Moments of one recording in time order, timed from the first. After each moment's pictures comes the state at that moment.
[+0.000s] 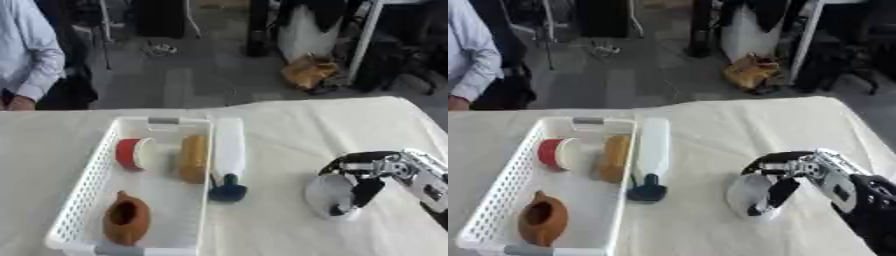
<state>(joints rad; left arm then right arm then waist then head) -0.40 0.36 0.17 -1.99 -0.54 -0.26 0.69 -0.81 -0.70 0.45 -0.95 0.57 -0.23 0.59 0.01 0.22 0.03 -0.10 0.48</state>
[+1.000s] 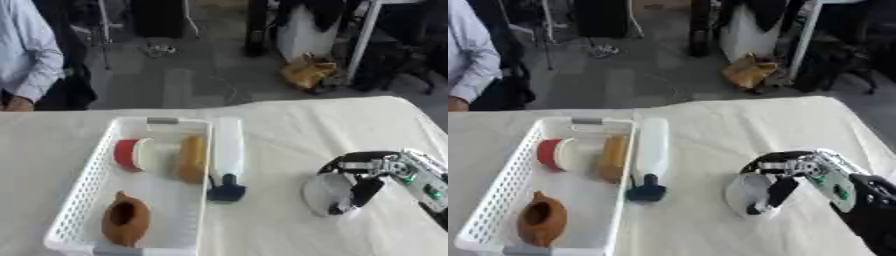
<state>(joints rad) -0.40 0.36 0.17 -1.99 -0.54 -0.26 0.69 -0.81 -0.70 0.45 -0.94 0.54 -0.21 0.58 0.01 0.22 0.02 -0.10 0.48</state>
